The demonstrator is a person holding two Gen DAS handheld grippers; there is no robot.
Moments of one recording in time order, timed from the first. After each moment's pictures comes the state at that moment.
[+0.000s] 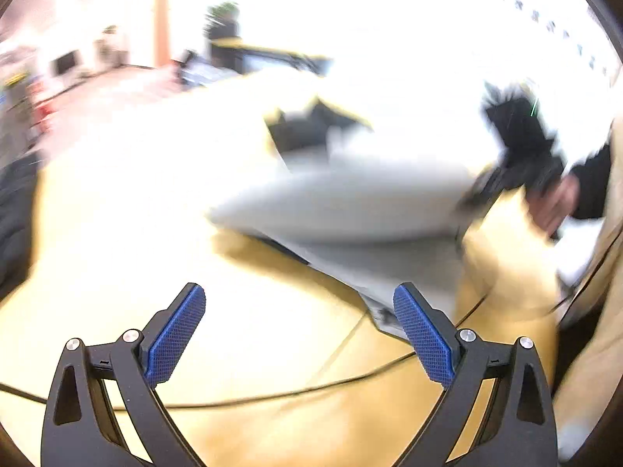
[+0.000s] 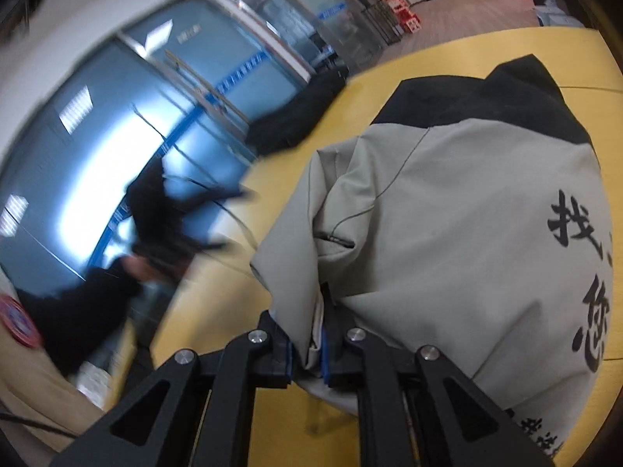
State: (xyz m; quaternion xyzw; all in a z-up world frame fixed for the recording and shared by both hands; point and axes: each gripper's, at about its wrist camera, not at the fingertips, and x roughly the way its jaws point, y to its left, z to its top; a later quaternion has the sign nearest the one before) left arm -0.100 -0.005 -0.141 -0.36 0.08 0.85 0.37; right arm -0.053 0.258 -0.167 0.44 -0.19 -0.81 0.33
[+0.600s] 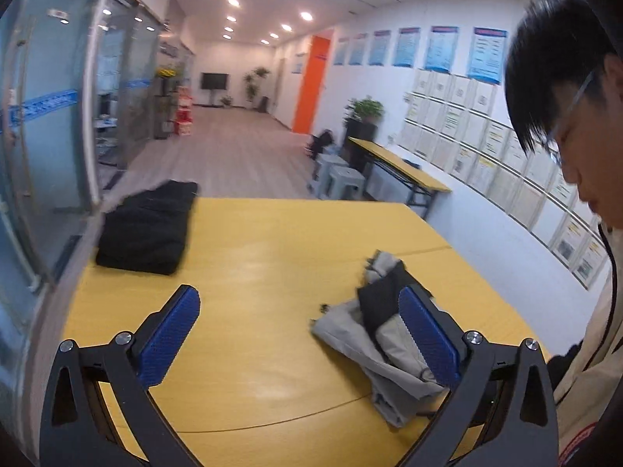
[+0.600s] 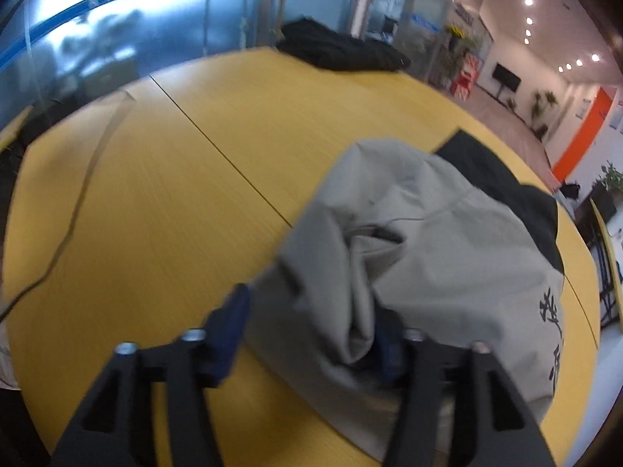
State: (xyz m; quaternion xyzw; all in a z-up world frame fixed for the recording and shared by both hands) left arm -0.060 -0.058 -0.016 -0.29 -0.06 0.93 0.23; right arm 0.020 0.160 -0.179 0.39 0.20 -0.85 0.30
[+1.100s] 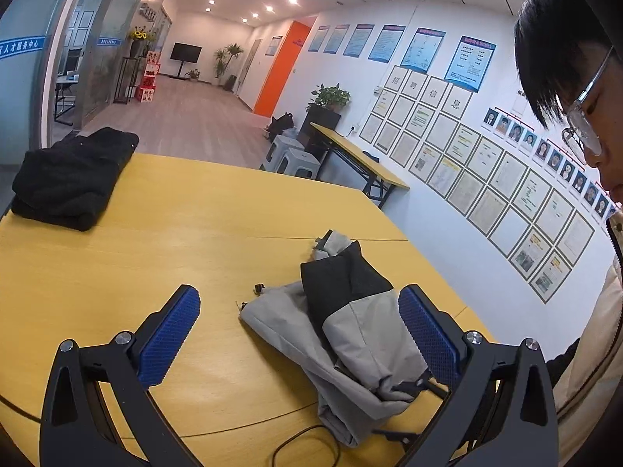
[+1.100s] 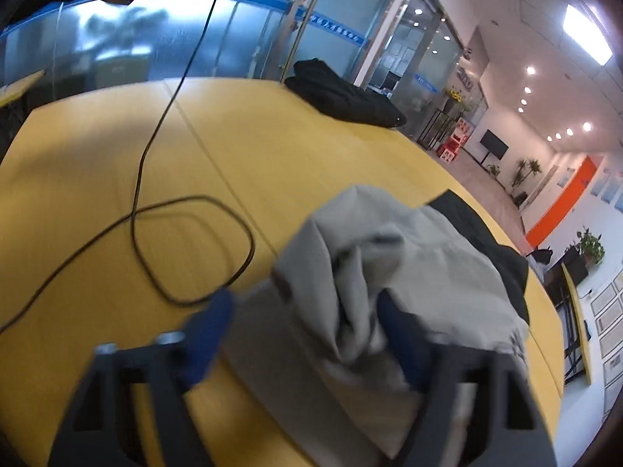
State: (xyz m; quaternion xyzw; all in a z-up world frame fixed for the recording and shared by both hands) left arm -0.102 -0.009 -0.101 -0.31 -0.13 0.89 0.29; right arm 0.011 0.147 -0.197 0.31 0.27 -0.87 0.29
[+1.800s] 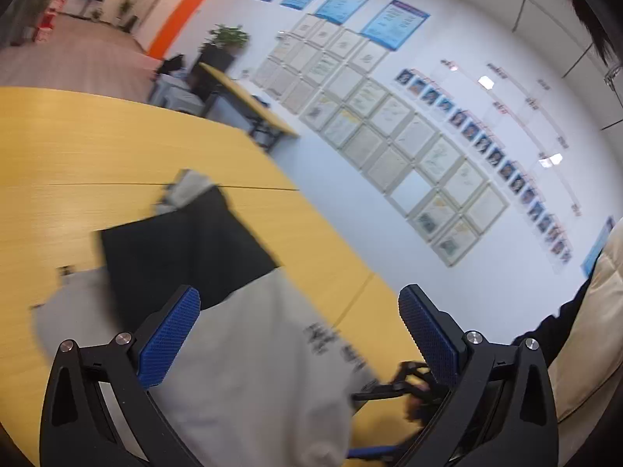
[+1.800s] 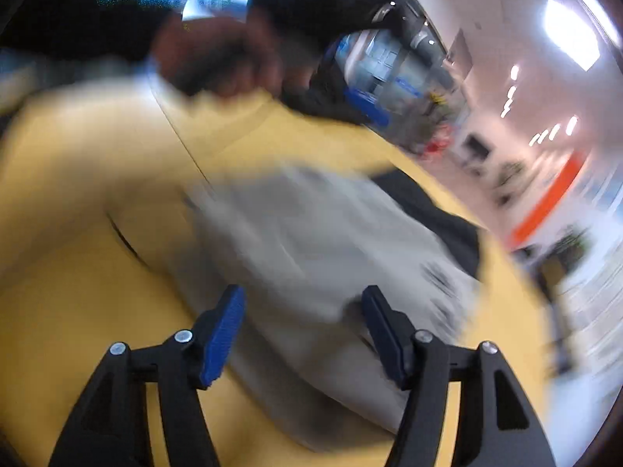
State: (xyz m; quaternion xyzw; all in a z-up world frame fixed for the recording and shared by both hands) left arm -0.177 0.193 -0.193 -0.36 -0.17 0.75 0.52; right arm 0.025 0.225 -0.229 0.28 0.38 -0.86 0.22
